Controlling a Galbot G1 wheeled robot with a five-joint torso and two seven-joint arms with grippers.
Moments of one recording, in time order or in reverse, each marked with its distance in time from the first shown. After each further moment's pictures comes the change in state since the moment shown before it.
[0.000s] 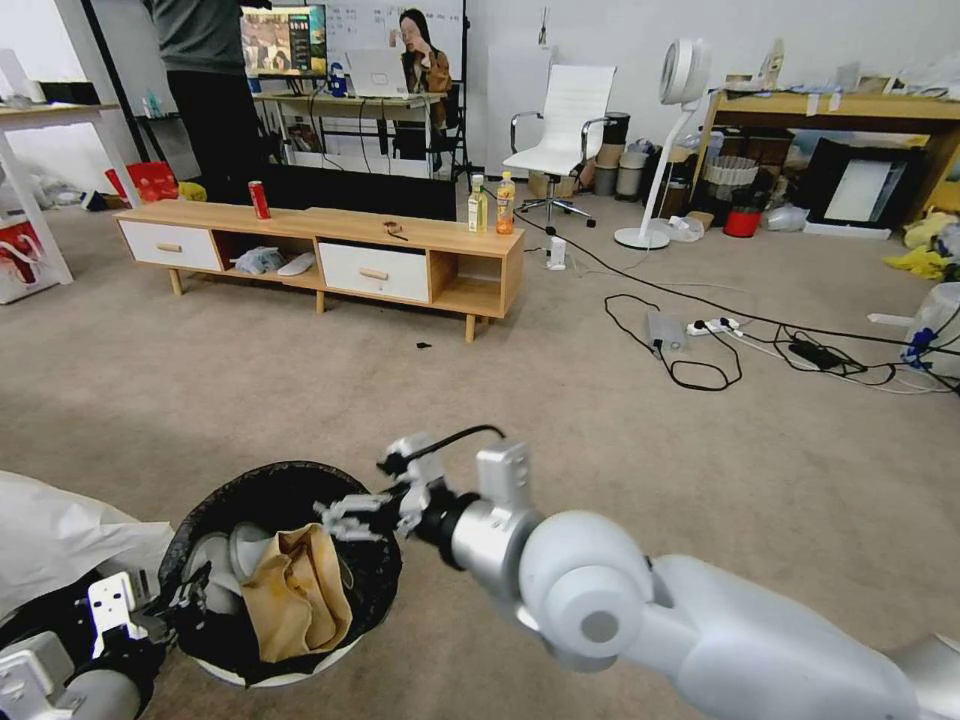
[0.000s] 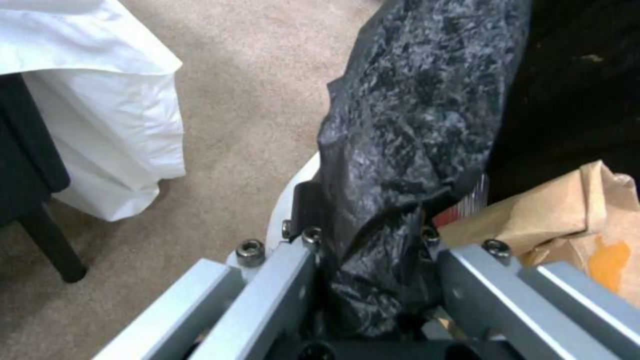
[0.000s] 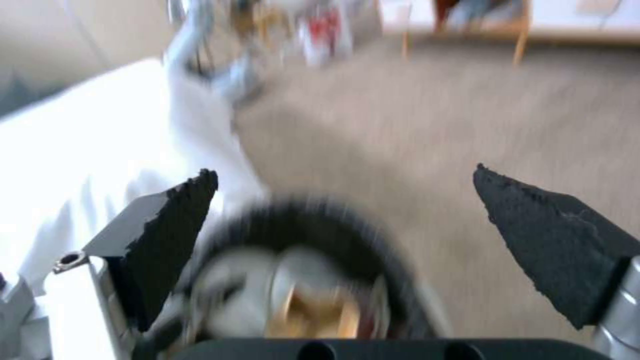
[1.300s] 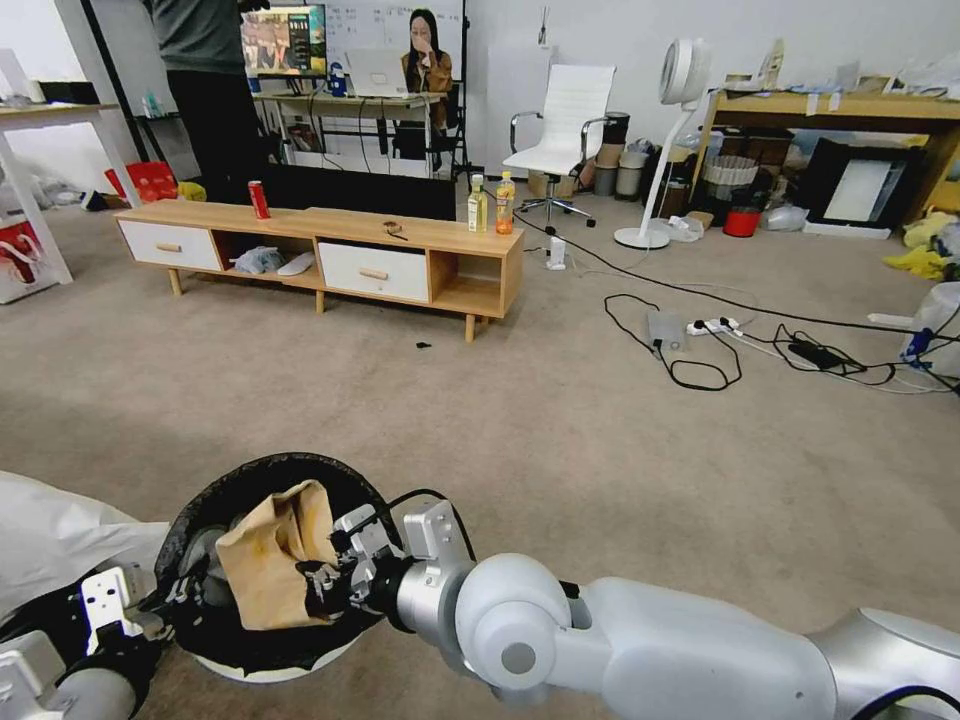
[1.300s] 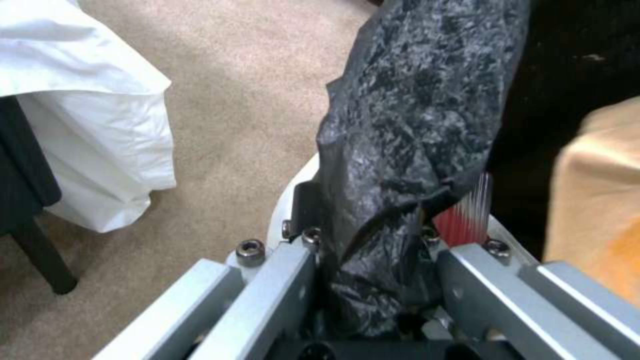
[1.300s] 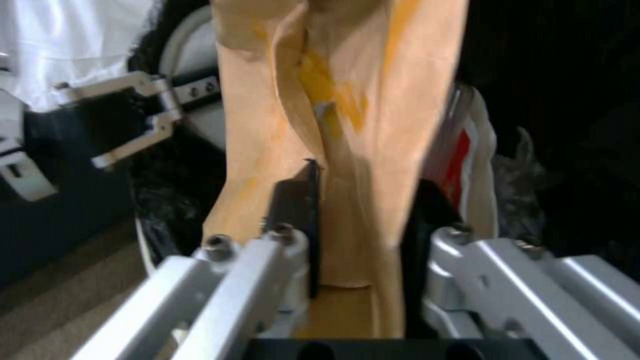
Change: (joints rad) left arm 0.003 -0.003 -0.001 -0.035 -0.016 0.005 -0.005; right arm 0.088 0.128 -0.355 -0.188 0.060 -0.044 0.022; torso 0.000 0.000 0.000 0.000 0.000
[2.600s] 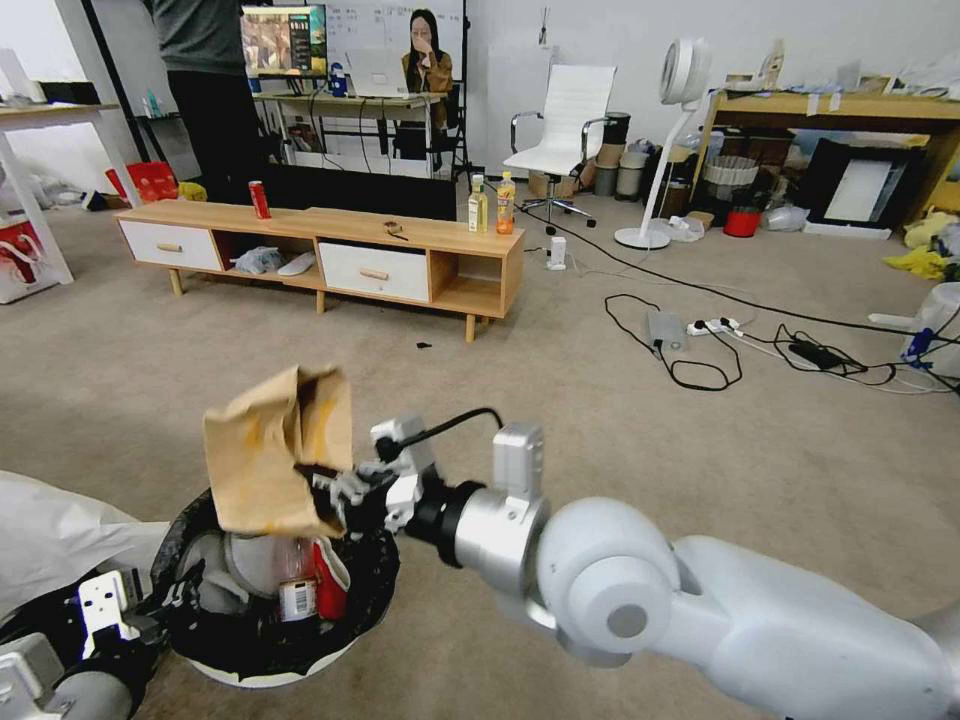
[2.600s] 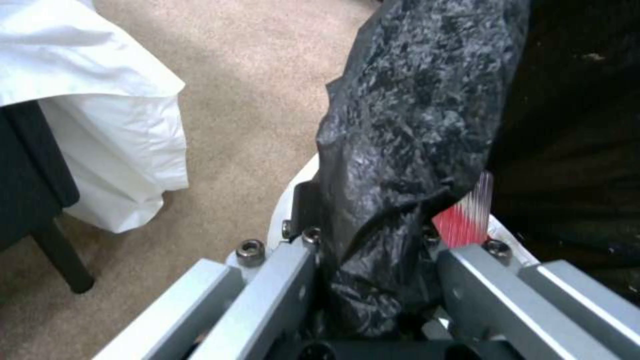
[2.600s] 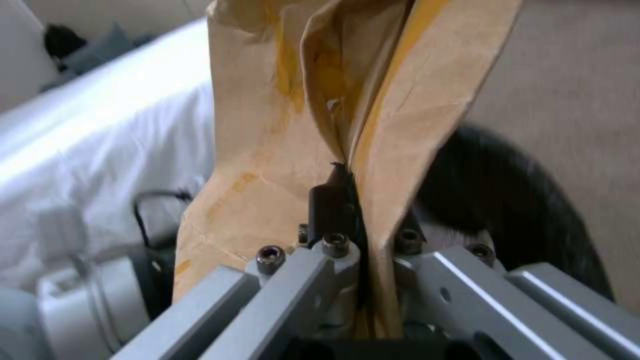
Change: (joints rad) left arm 0.011 0.011 -0.010 -0.005 0.006 -0.001 -0.002; right arm 0.076 -0.129 0.131 0.178 0.072 0.074 -0.112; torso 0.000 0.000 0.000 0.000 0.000
